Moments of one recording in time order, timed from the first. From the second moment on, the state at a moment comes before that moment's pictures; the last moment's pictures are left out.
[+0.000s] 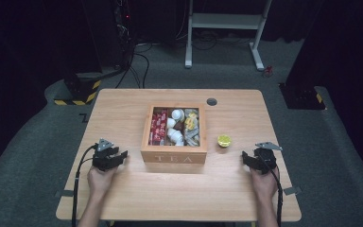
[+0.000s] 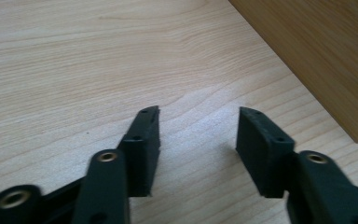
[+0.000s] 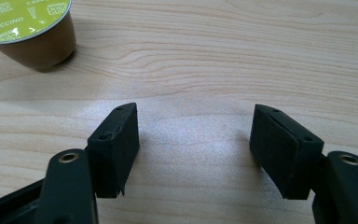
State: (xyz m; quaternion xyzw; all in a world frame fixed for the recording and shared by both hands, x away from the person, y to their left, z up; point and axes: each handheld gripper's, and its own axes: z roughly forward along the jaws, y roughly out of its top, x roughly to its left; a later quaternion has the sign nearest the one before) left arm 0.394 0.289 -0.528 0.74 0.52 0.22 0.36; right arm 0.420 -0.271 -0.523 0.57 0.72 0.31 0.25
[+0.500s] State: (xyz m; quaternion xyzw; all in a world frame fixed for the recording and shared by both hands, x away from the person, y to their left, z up) left arm 0.394 0.283 -0.528 0.75 0.51 0.23 0.35; right arm 0.420 -0.269 -0.522 0.57 0.72 0.30 0.26
